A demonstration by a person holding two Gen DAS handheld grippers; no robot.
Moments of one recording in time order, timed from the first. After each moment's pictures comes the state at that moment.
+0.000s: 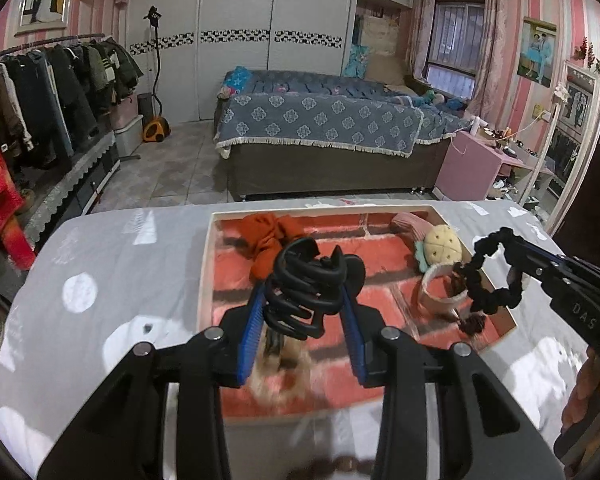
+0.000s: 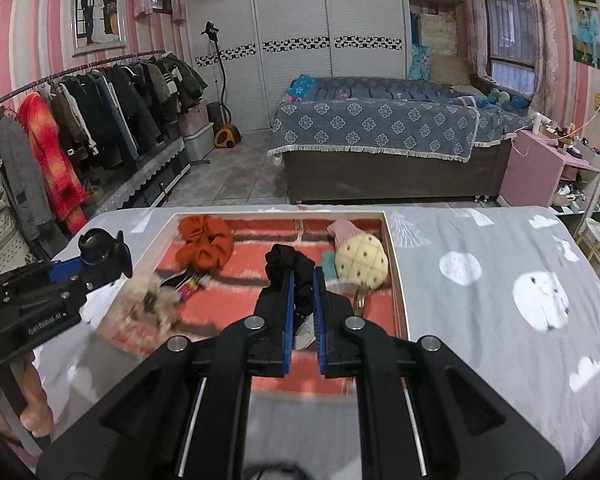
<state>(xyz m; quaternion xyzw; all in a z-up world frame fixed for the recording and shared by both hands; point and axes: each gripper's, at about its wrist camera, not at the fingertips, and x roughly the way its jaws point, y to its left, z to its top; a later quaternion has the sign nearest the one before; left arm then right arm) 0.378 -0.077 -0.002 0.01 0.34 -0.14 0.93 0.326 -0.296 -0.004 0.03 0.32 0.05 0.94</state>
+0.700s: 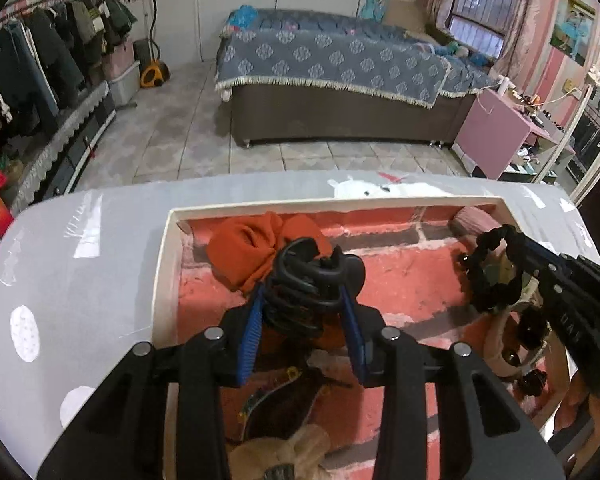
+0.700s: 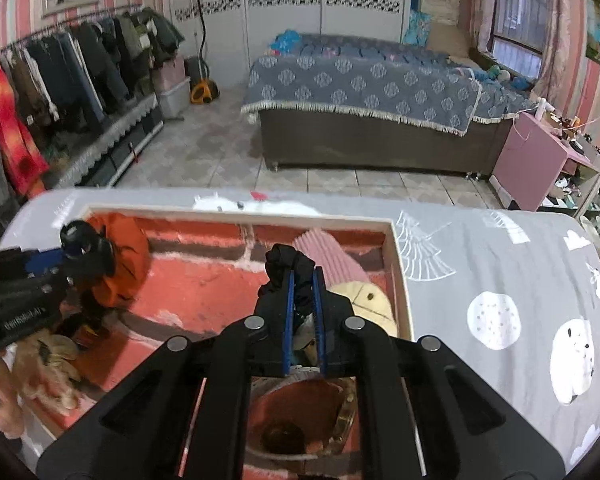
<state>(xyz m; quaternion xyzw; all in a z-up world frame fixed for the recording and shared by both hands) 0.504 -0.098 -0.060 0.01 0.46 -0.12 0.88 0.455 -0.298 -0.068 -0.01 0.41 0.02 0.91</state>
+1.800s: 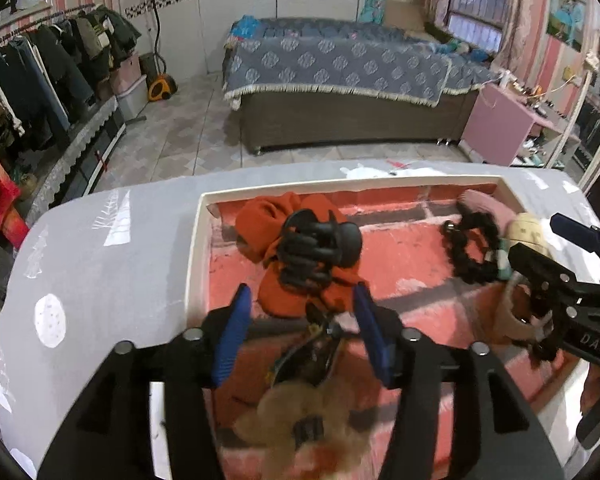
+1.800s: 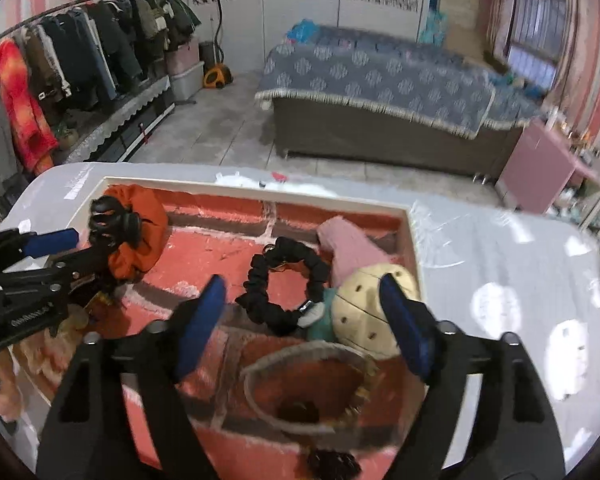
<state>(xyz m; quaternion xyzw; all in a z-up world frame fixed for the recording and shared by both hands) 0.467 -0.091 -0.052 0.04 0.43 -0.11 0.90 0.420 -0.289 -0.052 -0.04 0.40 0.04 0.92</state>
